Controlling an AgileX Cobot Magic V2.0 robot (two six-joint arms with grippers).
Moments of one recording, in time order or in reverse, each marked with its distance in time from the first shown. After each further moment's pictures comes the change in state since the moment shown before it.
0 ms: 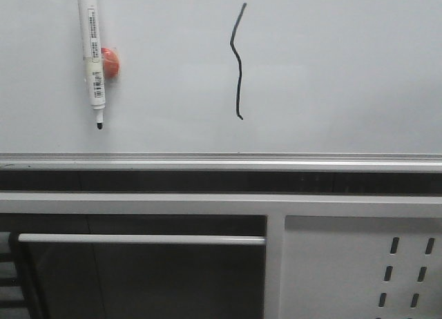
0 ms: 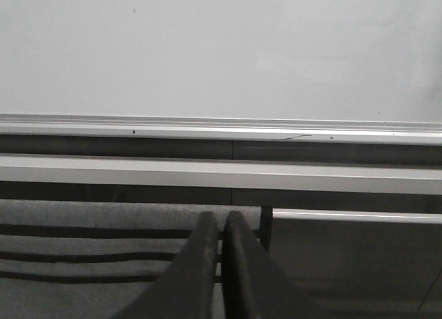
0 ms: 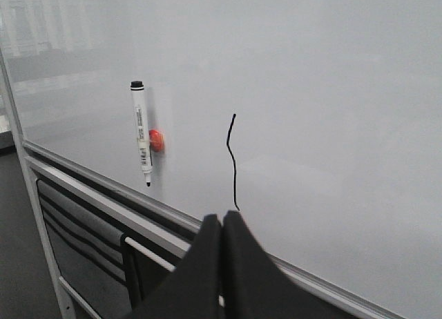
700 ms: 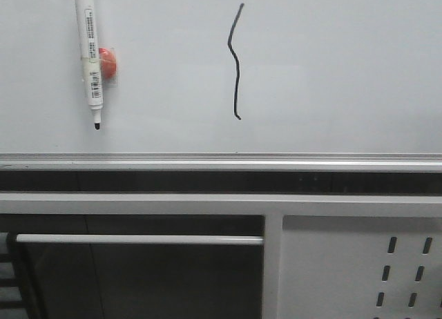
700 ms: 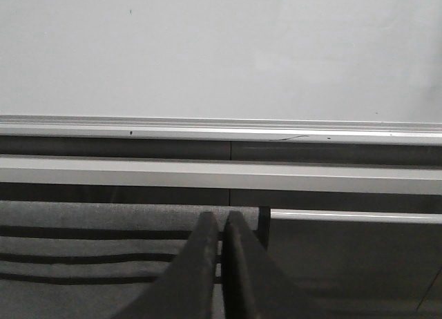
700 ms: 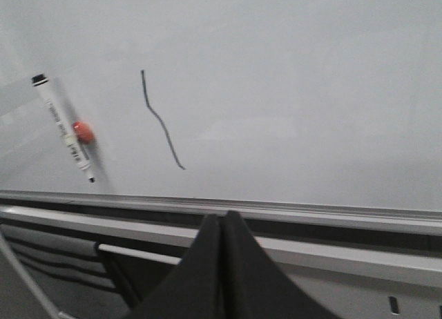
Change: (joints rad) left arm 0.000 0.000 0.000 0.000 0.000 0.000; right arm -0.295 0.000 0.130 -0.403 -0.092 0.710
